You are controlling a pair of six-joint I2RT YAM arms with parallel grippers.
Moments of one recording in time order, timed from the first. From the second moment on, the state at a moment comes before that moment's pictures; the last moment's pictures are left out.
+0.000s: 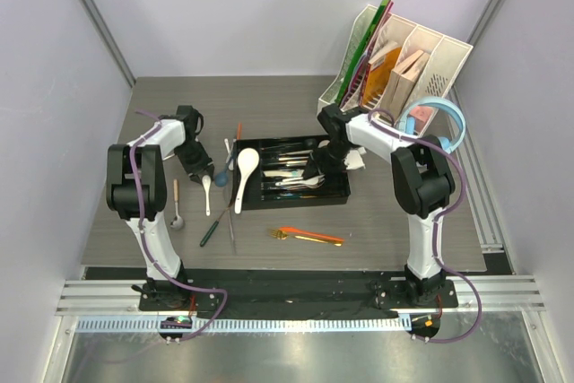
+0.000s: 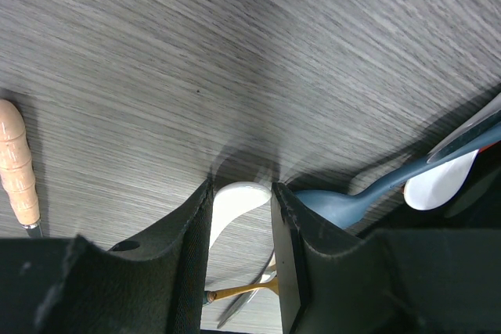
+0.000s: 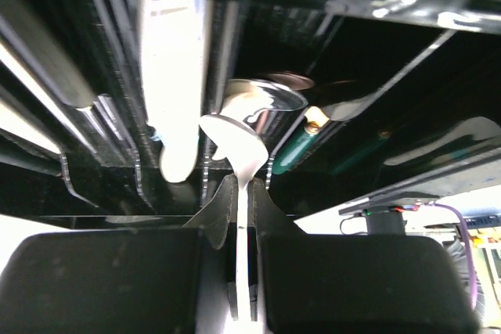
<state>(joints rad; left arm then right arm) -0.04 1.95 1.34 -0.85 0.02 -0.58 0.48 2.04 1.54 -0.99 -0.36 1.81</state>
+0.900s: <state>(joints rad) -0.04 1.95 1.34 -0.85 0.04 -0.58 0.50 2.06 1.56 -0.97 -0.35 1.83</state>
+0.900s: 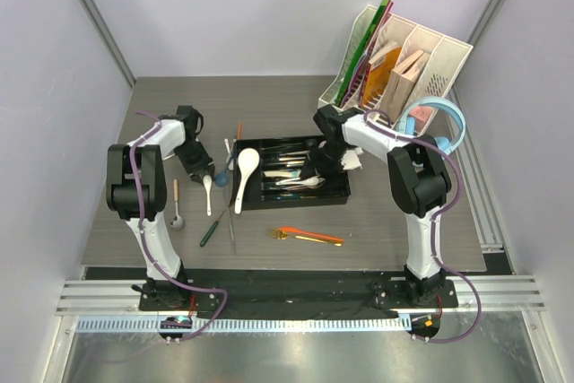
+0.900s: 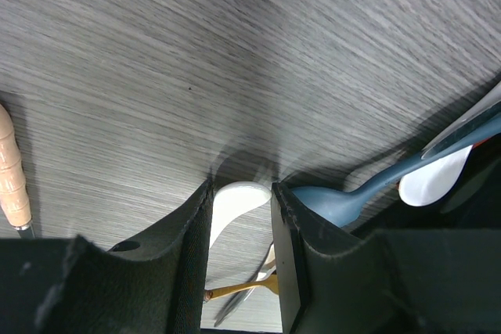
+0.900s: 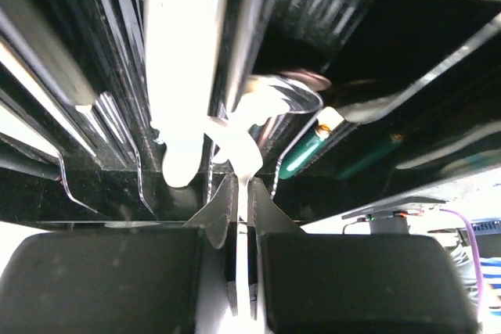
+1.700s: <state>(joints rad) -0.04 1.94 1.33 -0.83 0.05 -0.58 0.51 2.09 1.59 -0.98 -0.34 1.80</state>
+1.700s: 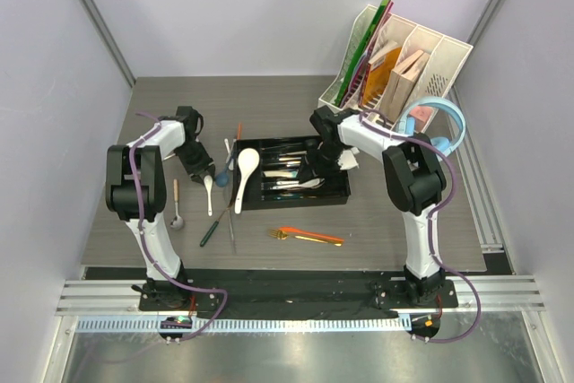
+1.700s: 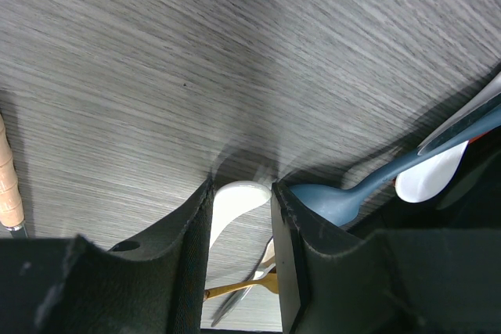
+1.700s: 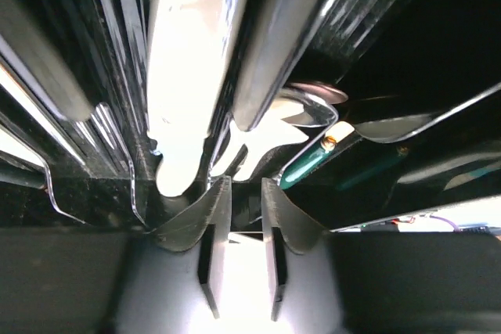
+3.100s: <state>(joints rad) -0.04 1.85 1.37 -0.90 0.00 -0.58 0.35 2.15 1.92 -1.10 -0.58 1.04</state>
